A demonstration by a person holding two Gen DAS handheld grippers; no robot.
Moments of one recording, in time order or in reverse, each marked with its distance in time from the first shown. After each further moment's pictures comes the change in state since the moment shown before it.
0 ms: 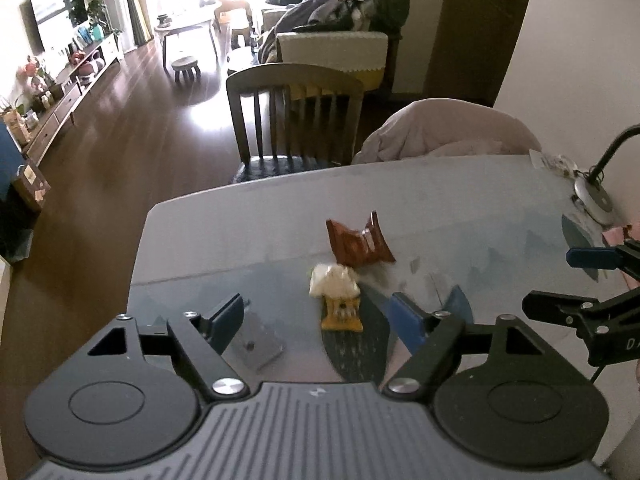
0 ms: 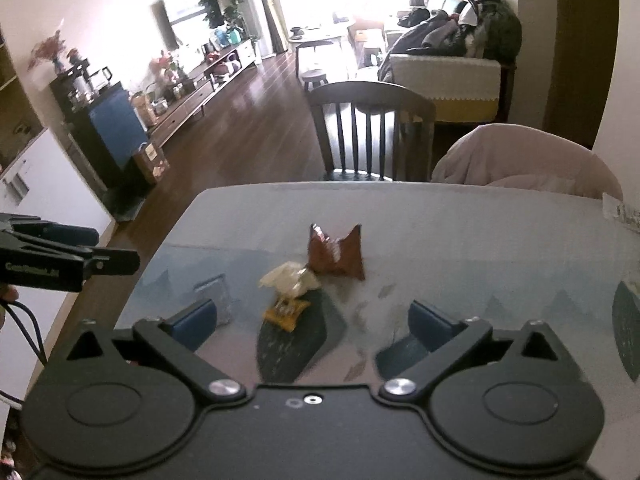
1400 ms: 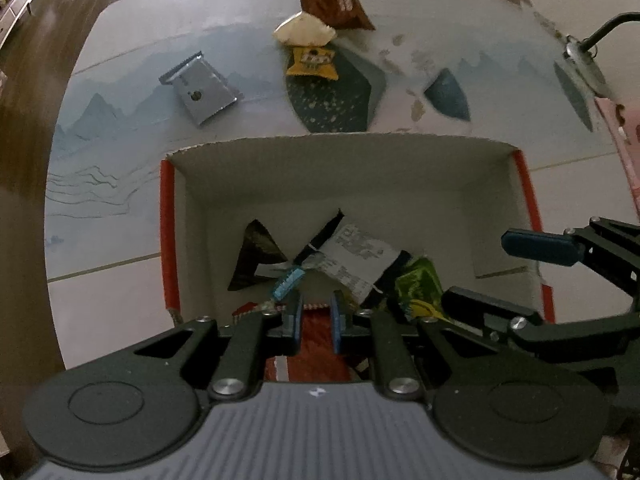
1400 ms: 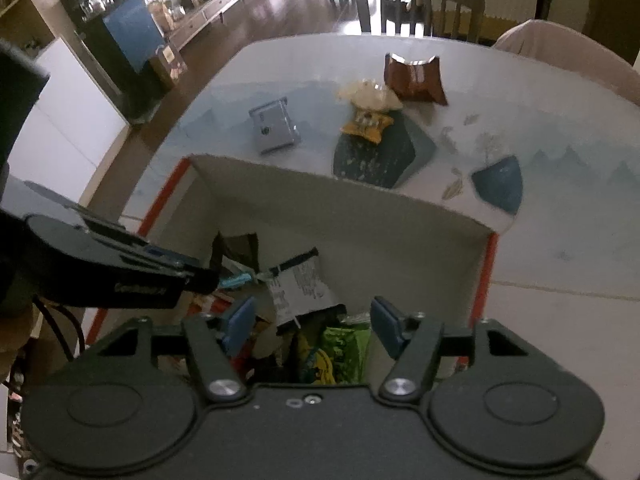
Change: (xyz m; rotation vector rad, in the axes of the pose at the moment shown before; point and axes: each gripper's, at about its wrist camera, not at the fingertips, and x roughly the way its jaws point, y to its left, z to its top) left arm 0.044 -0.007 -0.188 -0.020 0.397 -0.118; right arm 0.032 0.097 -0.157 -0.041 0.255 0.021
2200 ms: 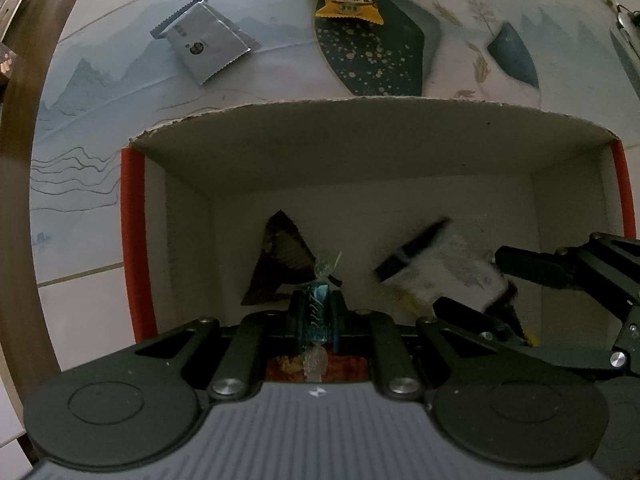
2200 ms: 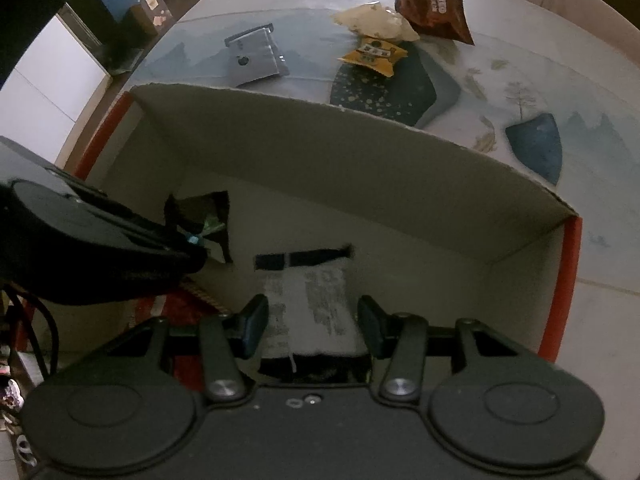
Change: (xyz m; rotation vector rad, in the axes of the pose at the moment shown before) left arm 0.076 0.012 0.025 -0.013 0.154 0.095; right arm 0.085 0.003 0.005 -0.020 0.173 -0.050
